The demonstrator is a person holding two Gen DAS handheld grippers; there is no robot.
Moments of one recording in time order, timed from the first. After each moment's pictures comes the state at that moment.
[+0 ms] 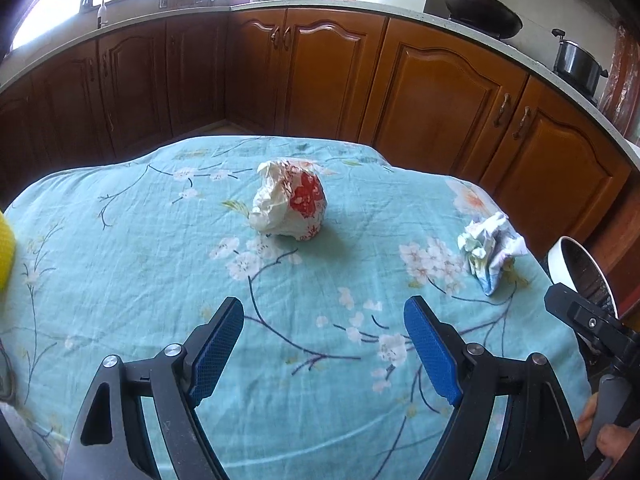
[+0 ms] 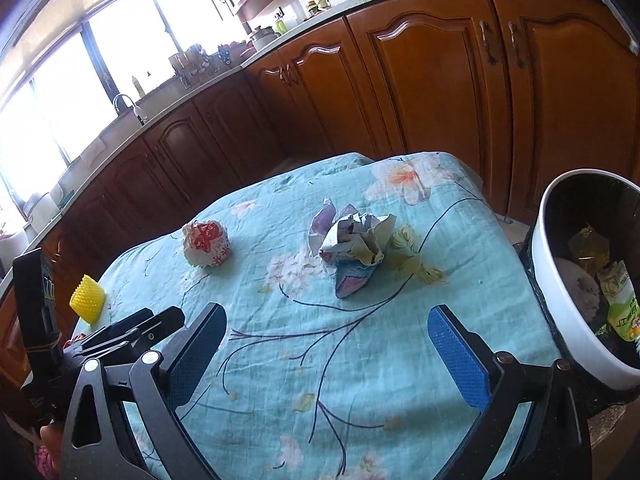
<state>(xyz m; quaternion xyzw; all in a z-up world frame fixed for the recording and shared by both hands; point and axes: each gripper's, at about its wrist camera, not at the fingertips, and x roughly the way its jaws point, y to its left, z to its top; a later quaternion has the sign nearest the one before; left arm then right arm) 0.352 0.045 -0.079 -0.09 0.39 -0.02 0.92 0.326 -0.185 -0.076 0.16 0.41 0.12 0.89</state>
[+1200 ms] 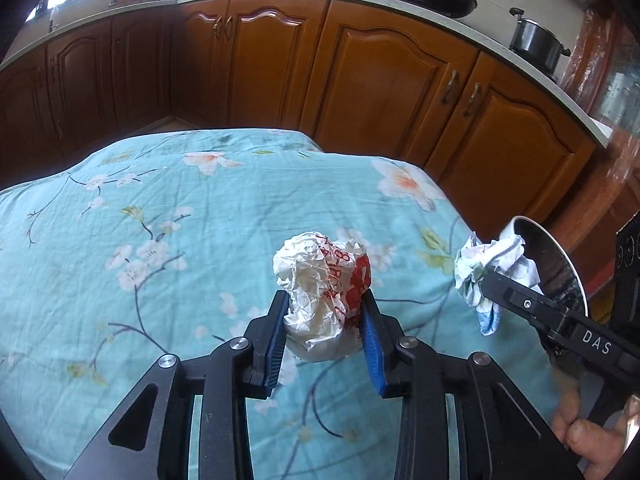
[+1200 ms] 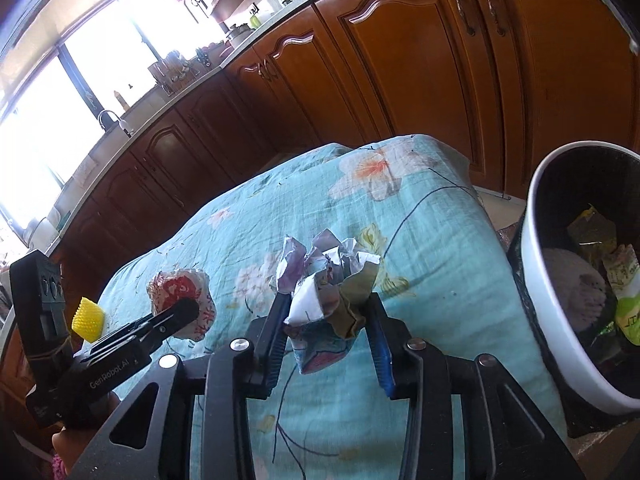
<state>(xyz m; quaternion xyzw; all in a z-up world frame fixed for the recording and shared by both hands) 0.381 -0.009 -0.096 -0.09 0.40 -0.12 0.91 0.320 -0.230 -0.084 0.19 0.43 0.12 0.88</state>
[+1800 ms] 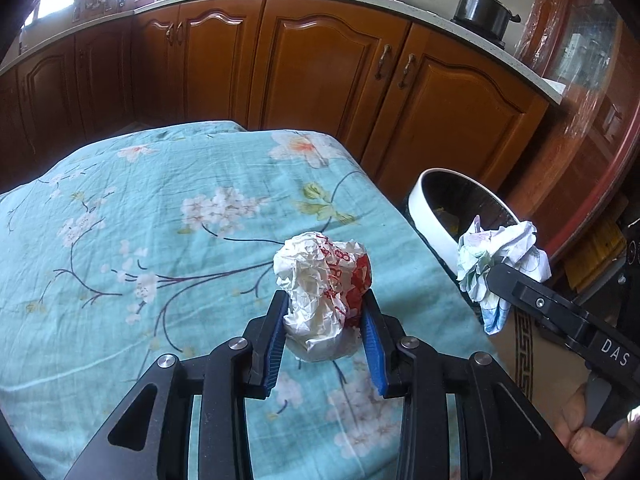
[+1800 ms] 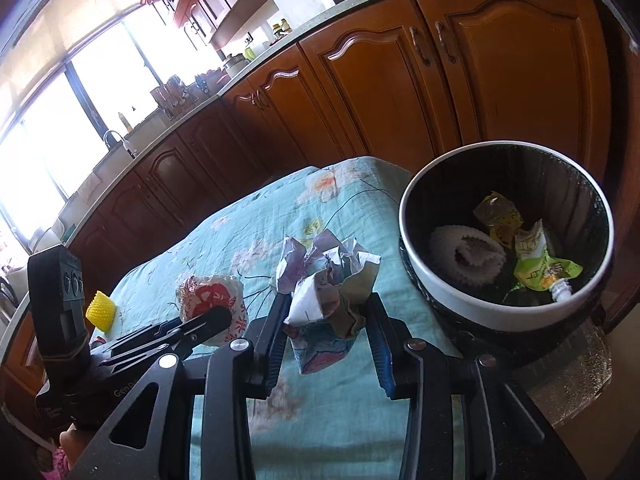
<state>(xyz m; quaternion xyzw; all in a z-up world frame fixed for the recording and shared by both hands) 0.311 -0.088 -0.077 -0.06 0.40 -0.17 0.90 0.239 -0.294 -0.052 0.20 0.39 0.09 0.89</state>
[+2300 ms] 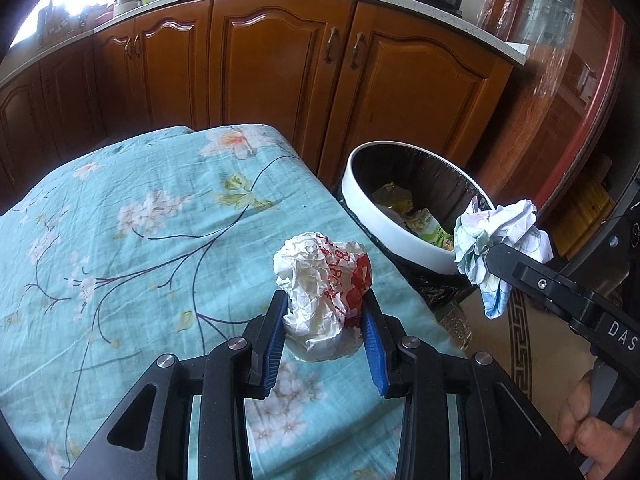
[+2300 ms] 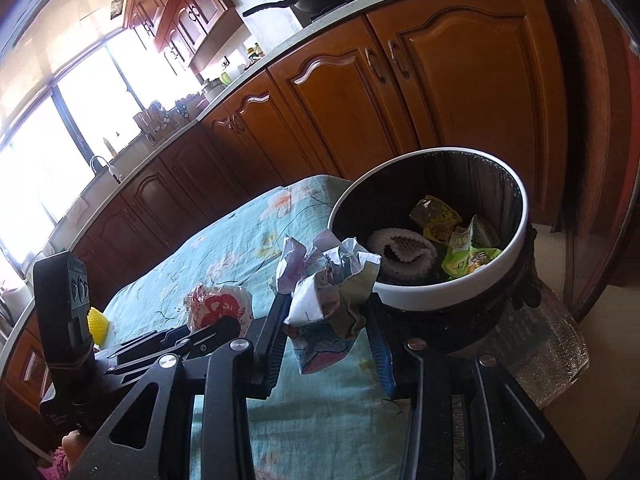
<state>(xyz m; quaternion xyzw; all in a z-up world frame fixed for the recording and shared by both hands) 0.293 -0.151 -0.071 -0.02 0.40 -0.21 0.89 0.203 -0.344 -0.048 0.22 0.37 0.05 0.90</state>
